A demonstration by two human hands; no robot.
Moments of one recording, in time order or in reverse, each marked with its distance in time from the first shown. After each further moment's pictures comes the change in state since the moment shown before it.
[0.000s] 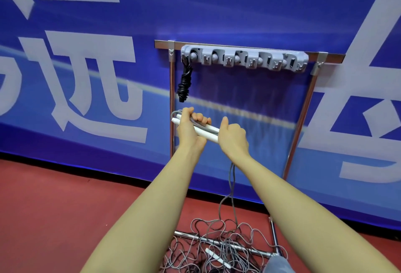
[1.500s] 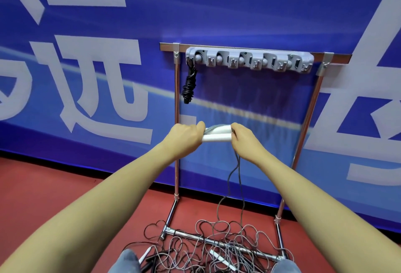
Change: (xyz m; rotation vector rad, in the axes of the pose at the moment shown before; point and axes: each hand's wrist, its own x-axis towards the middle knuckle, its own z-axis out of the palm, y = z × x) left_hand 0.015 0.046 -0.044 2.501 -0.626 1.209; right_hand 0.016 0.030 -0.020 -0.192 -0.248 -0.369
